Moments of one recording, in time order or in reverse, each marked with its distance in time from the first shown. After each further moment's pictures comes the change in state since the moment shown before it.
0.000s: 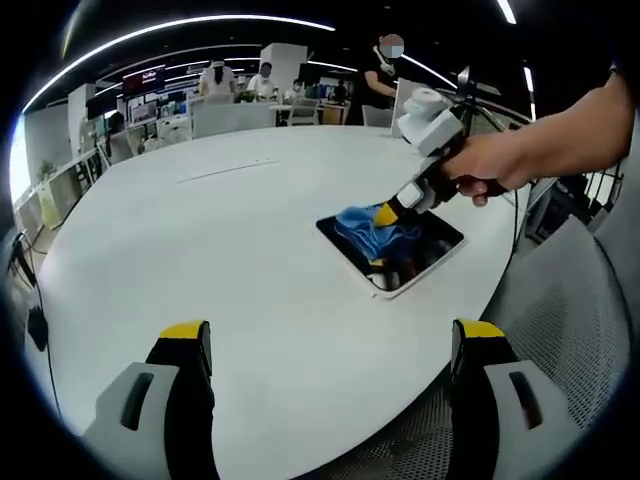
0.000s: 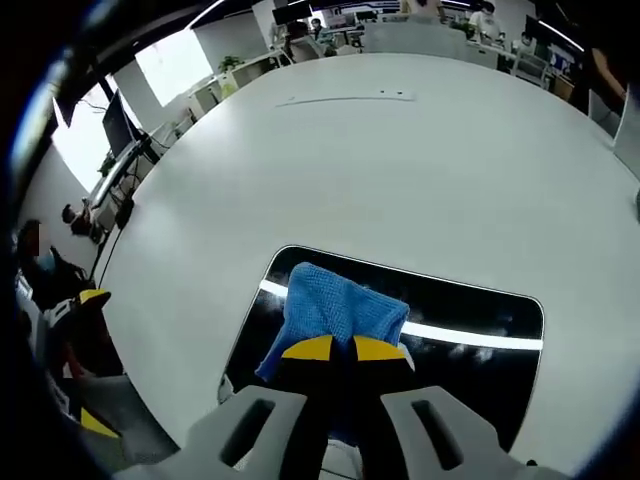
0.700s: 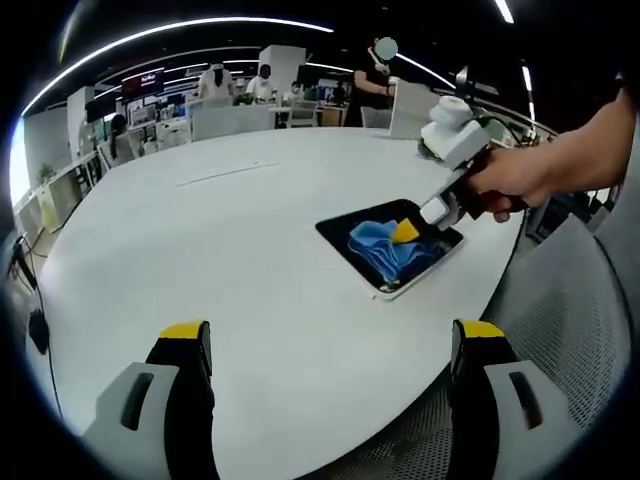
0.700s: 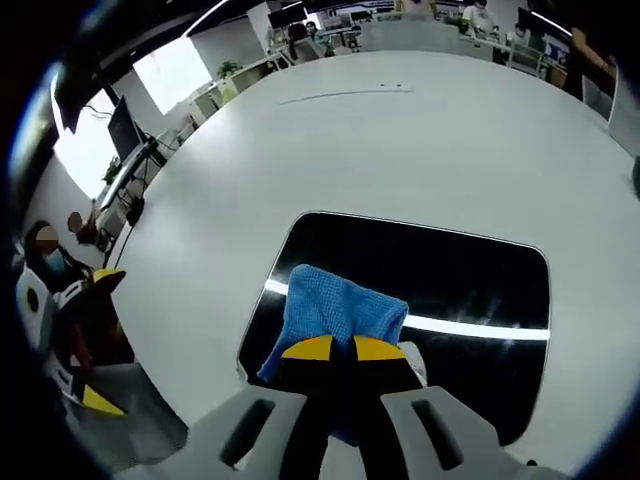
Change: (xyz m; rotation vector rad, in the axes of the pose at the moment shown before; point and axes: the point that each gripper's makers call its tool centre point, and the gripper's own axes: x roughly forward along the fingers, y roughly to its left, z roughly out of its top) left arm -0.001 -0.001 0.002 0.010 -0.007 -0.001; right arm -0.015 0.015 -0.031 0.040 -0.006 0.029
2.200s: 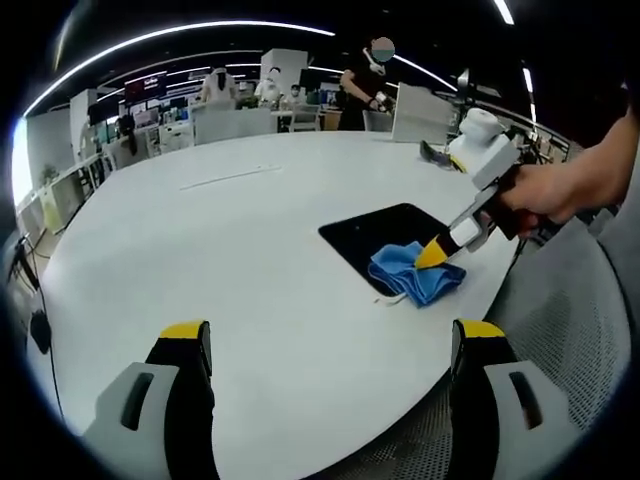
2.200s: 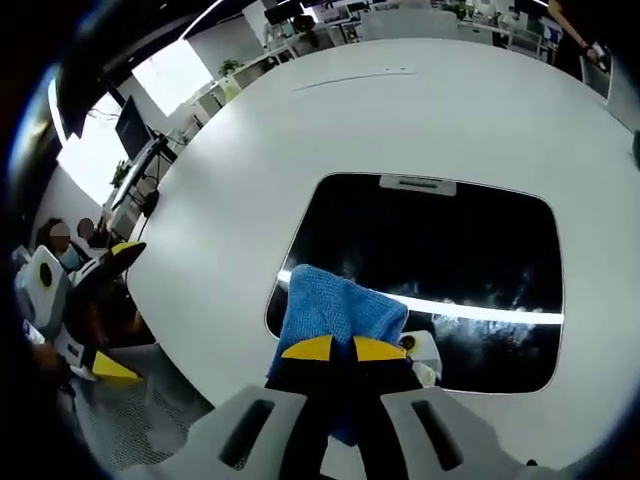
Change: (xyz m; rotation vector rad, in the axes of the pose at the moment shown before) left arm -0.001 0.003 0.003 -0.005 -0.020 0.011; right arm -0.014 0.020 -0.033 0.039 0.039 0.055
